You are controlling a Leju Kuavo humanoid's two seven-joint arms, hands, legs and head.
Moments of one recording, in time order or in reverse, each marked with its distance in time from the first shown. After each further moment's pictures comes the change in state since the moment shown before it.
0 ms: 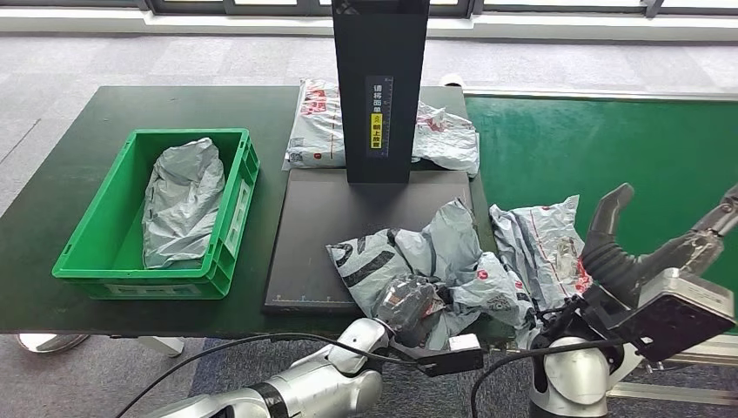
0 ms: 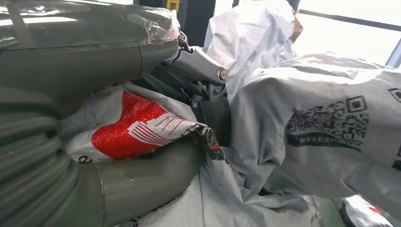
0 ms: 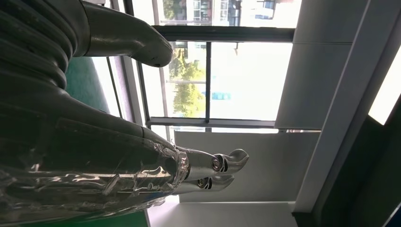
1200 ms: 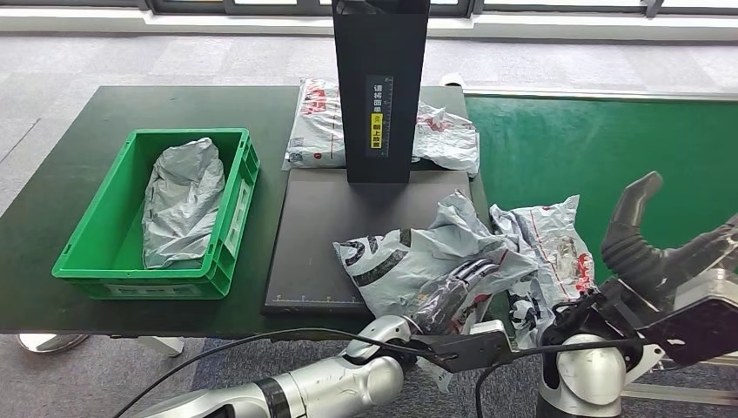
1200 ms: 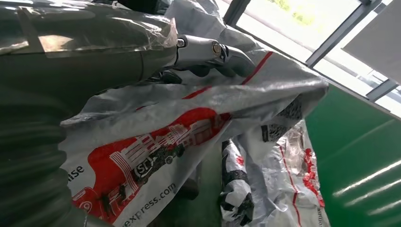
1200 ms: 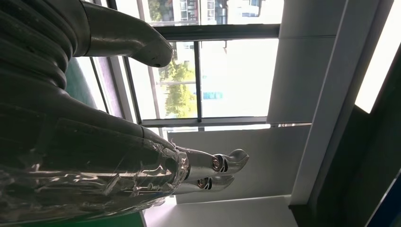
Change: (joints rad) left arm -0.024 0.000 -0.028 -0.213 0.404 -0.203 -0.168; right arm -0.033 -0.008 -0.002 -0.055 -0.013 -0.001 0.041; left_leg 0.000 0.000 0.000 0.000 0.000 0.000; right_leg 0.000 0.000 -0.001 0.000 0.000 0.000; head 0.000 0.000
